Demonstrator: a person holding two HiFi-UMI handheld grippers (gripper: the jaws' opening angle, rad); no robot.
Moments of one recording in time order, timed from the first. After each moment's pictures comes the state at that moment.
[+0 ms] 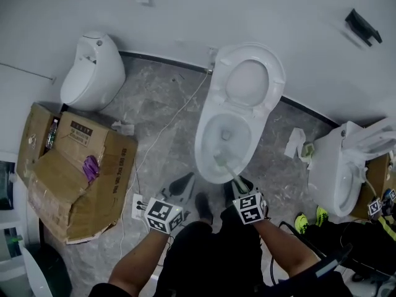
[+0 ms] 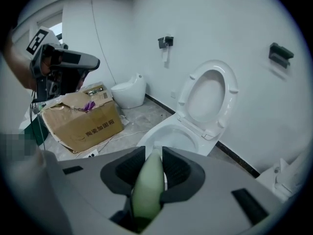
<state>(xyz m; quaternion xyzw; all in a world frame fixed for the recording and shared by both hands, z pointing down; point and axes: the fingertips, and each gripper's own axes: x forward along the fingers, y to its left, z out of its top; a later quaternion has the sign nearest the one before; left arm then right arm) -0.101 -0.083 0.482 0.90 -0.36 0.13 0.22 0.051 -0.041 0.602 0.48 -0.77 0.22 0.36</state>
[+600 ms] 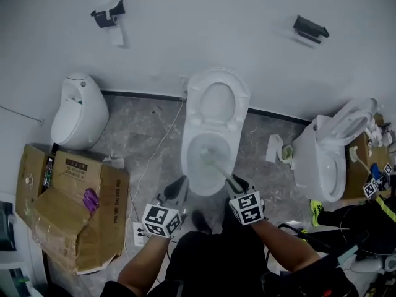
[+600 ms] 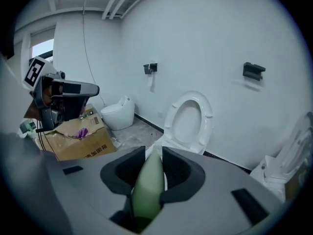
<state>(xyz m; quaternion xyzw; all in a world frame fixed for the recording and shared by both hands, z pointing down) -0.078 -0.092 0.383 0.92 -0.33 0.08 0.17 0.070 -0.050 0.463 0.57 -0.75 0.20 0.27</state>
